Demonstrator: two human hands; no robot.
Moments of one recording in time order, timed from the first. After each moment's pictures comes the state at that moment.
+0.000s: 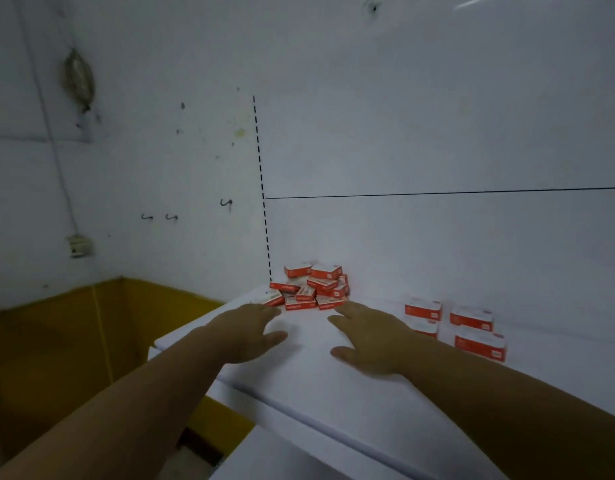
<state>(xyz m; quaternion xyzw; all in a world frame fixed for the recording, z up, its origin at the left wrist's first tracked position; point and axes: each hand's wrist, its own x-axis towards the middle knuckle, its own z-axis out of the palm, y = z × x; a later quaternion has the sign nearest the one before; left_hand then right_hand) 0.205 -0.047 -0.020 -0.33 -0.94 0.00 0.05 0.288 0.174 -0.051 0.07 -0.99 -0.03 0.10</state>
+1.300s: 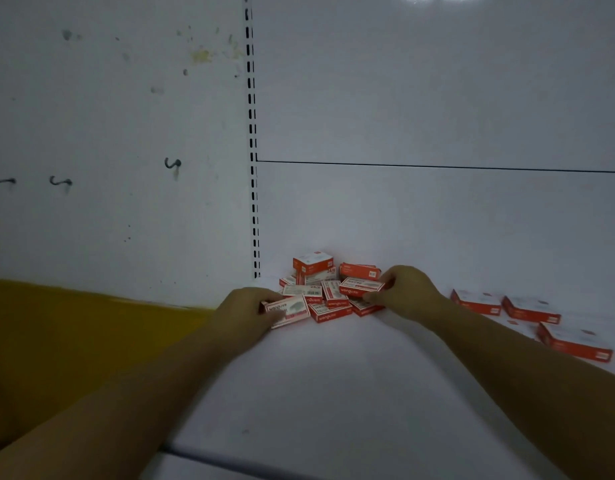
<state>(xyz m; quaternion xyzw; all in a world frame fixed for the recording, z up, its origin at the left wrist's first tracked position) -0.028 -0.056 -0.067 -0.44 -0.84 -0.32 0.04 0.133 0.168 -0.043 -0.29 -0.89 0.25 0.23</state>
